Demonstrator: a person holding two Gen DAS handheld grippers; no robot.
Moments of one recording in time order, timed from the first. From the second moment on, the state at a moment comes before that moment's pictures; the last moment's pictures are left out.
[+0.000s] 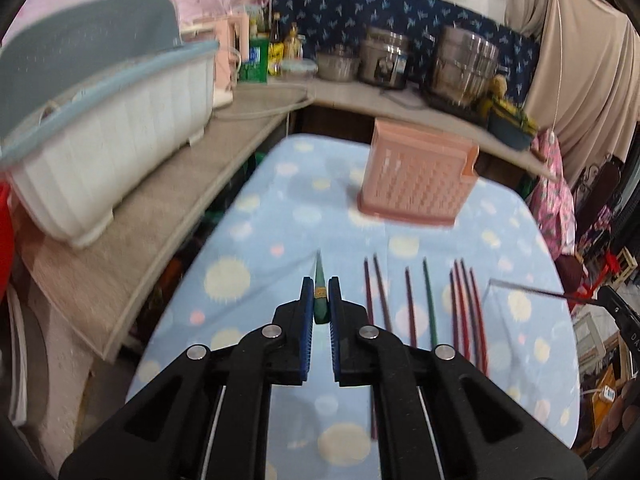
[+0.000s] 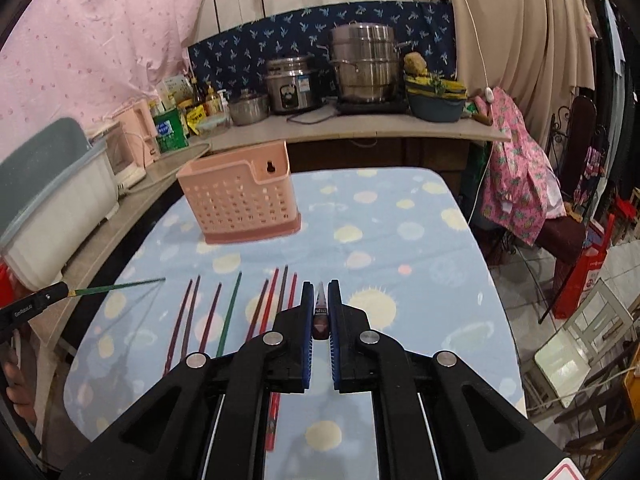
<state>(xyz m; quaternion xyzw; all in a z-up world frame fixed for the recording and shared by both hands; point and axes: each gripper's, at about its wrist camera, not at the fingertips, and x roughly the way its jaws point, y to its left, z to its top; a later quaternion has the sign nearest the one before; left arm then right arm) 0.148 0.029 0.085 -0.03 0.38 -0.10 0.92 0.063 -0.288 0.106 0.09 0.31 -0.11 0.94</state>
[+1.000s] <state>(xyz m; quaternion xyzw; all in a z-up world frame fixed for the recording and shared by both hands) 0.324 -0.058 0.261 -0.08 0.20 -0.14 0.97 0.273 -0.300 0.255 0.16 0.12 -0.03 0.98</state>
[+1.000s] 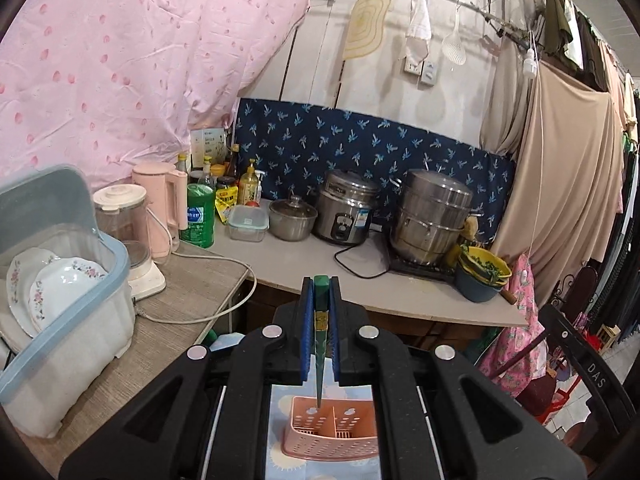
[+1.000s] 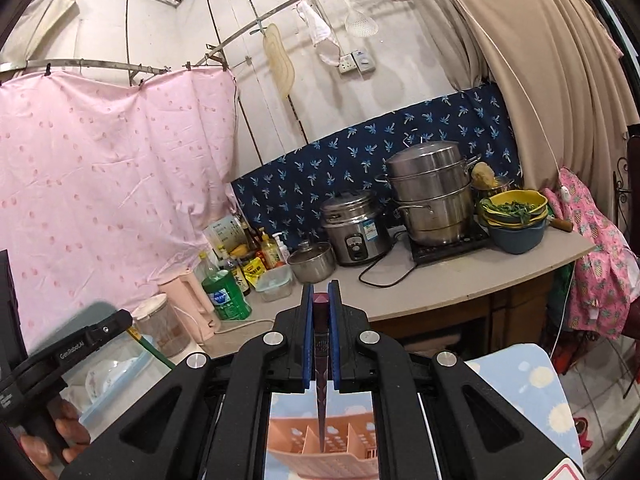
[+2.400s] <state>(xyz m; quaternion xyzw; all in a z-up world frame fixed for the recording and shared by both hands) 0.231 -0.024 0.137 -0.03 0.31 -0.10 0.94 0.142 -0.285 0.135 0.14 0.25 -0.05 0.96</state>
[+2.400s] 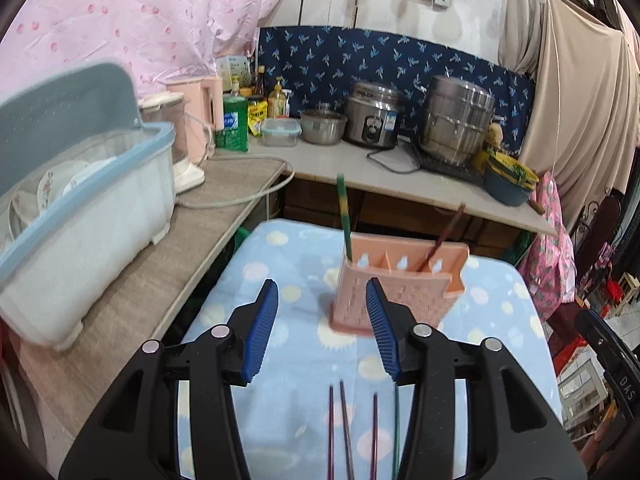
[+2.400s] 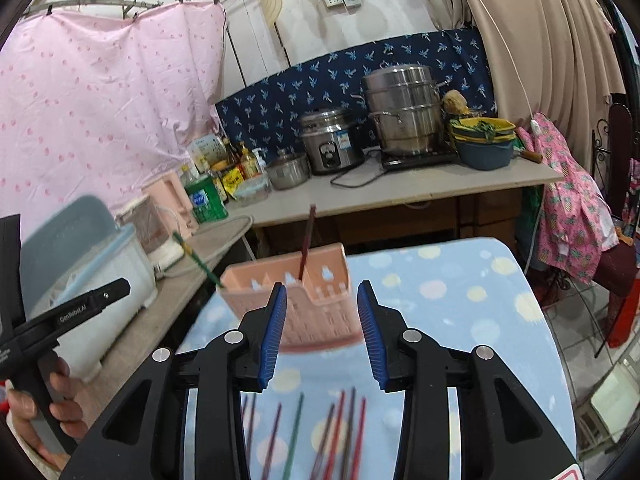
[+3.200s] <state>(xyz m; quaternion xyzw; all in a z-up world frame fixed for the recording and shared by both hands) 0.114 -0.004 -0.003 0.00 0.44 -0.11 0.89 0.027 -0.238 -0.010 0.11 0.40 -0.06 0.91</state>
